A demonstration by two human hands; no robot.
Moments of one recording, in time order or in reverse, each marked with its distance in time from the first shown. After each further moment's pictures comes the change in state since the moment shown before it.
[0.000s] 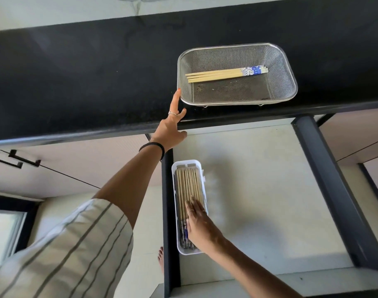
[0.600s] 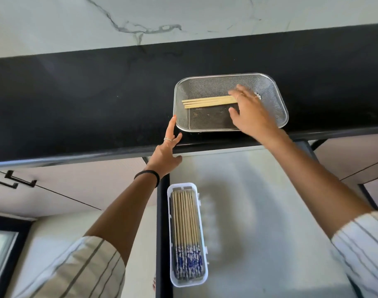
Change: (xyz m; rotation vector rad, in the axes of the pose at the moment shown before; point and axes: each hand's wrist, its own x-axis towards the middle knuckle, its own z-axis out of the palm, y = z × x) left_hand -0.004 0.004 0.002 -0.024 0.019 -0.015; right_hand 0.093 0.037 -0.325 -0.165 0.680 -0.019
